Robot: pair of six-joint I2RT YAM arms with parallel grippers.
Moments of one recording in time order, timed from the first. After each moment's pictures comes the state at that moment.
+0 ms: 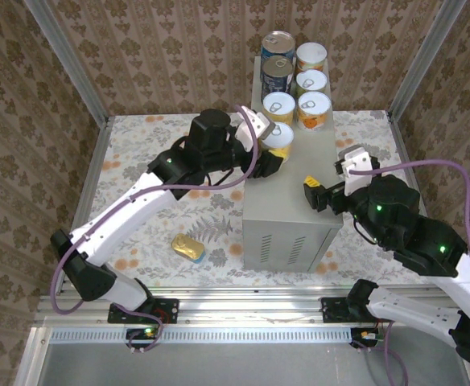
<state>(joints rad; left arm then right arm) -0.88 1.49 1.62 -0.45 0.26 0.03 0.81 0.78 1.27 -0.77 0.51 0.00</state>
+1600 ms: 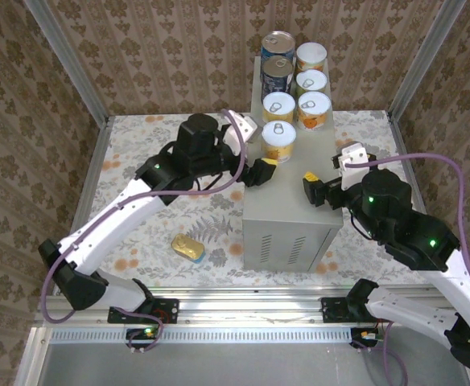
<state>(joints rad) -0.85 1.39 1.53 -0.48 0.24 0.03 0.74 0.82 1.25 -0.76 0.49 0.01</state>
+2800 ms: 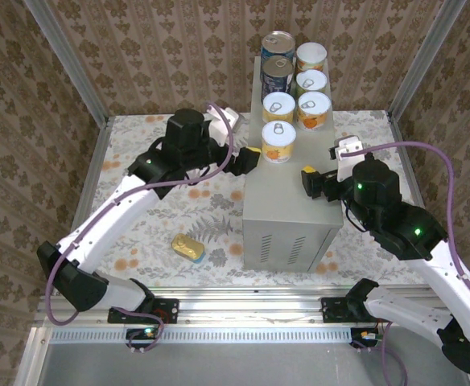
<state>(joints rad) -0.73 1.40 1.50 -0.47 0.24 -0.01 0.63 0.86 1.23 -0.74 0.44 0.06</state>
